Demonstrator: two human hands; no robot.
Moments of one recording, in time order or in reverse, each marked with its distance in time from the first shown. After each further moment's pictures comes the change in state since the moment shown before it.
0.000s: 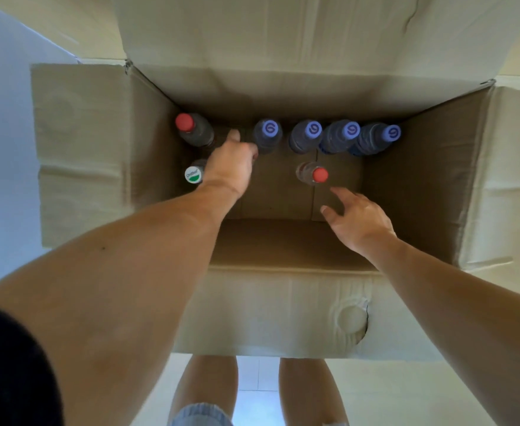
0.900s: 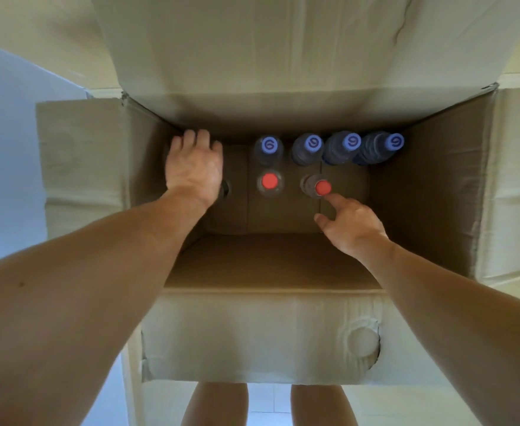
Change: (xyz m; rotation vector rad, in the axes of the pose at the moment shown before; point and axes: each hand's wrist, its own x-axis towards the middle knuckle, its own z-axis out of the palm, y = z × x) left_hand 0.007 -0.035 -0.031 0.585 0.159 -0.006; right_hand 0.019 -0.017 0.000 0.047 -0.042 0.004
